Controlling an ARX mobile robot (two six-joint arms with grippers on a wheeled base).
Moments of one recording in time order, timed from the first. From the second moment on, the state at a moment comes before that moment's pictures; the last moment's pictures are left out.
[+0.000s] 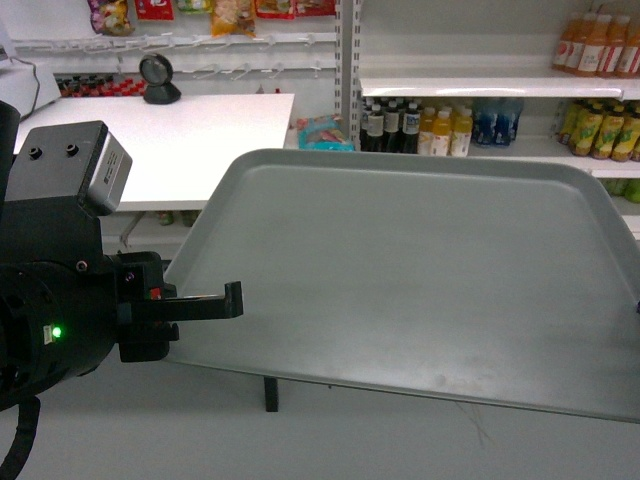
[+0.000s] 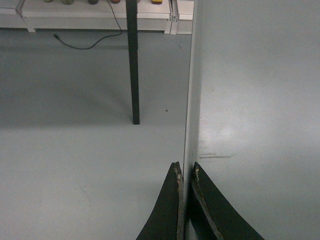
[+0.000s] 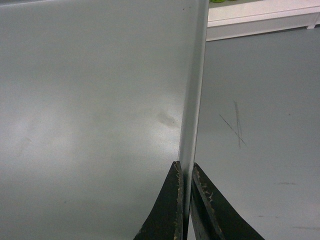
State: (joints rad) left arm -0.39 1.58 0.54 0.47 -0.28 -0.29; right arm 0.10 1.50 0.40 0.60 -0.07 0.18
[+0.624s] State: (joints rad) left arm -0.39 1.58 0.54 0.47 -0.28 -0.29; right arm 0.10 1.50 0.40 0.60 -0.07 0.18
